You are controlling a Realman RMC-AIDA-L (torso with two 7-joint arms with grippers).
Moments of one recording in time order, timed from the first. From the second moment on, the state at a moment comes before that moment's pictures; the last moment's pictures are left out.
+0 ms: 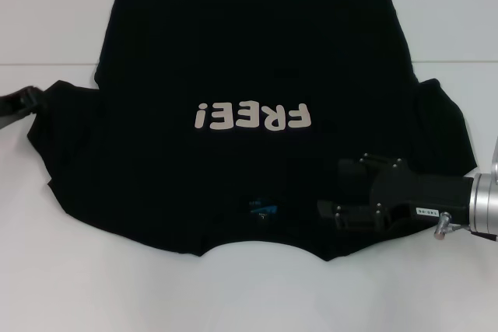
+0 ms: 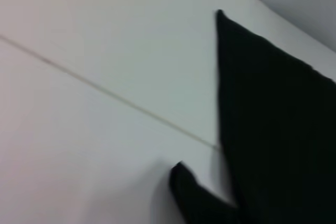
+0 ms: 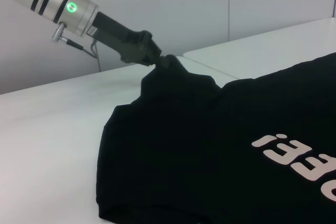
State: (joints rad) left arm -0.69 -1.95 0.50 0.50 2.30 0.75 -2.33; right arm 0.59 2.10 -0.75 -0.52 -1.99 -1.32 1.17
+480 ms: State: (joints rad) left arm -0.74 -1.94 0.50 0.54 2.31 0.82 -2.35; right arm 0.58 2.10 -0.75 -0.51 -1.99 -1.32 1.17
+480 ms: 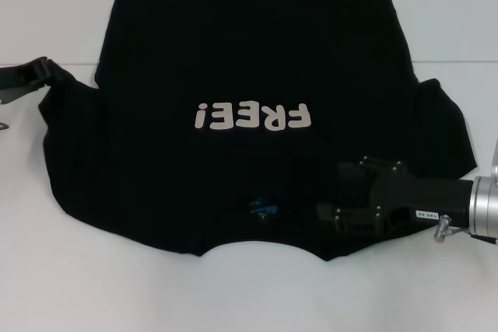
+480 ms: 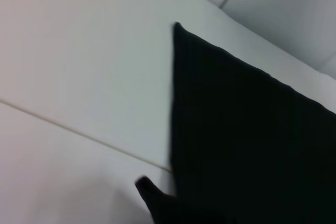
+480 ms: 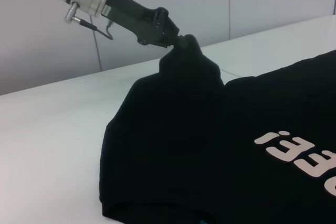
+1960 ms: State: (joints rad) left arm -0.66 -2.06 0.50 0.46 1.97 1.09 -1.98; right arm 0.58 2.09 -0.75 -0.50 -1.97 -1.30 1.17
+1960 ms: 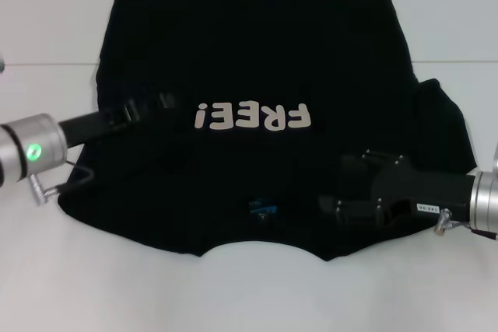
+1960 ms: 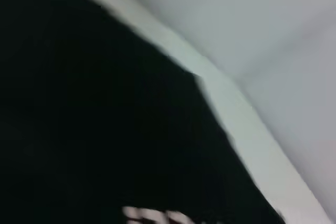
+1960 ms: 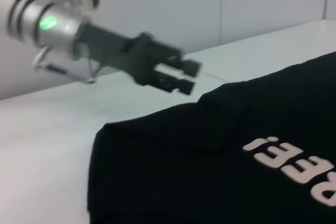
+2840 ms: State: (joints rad) left arm -0.47 -2.16 0.58 0.60 1.98 1.49 -1.12; right arm 0.51 1.91 -0.64 -0.74 -2.03 -1.33 2.19
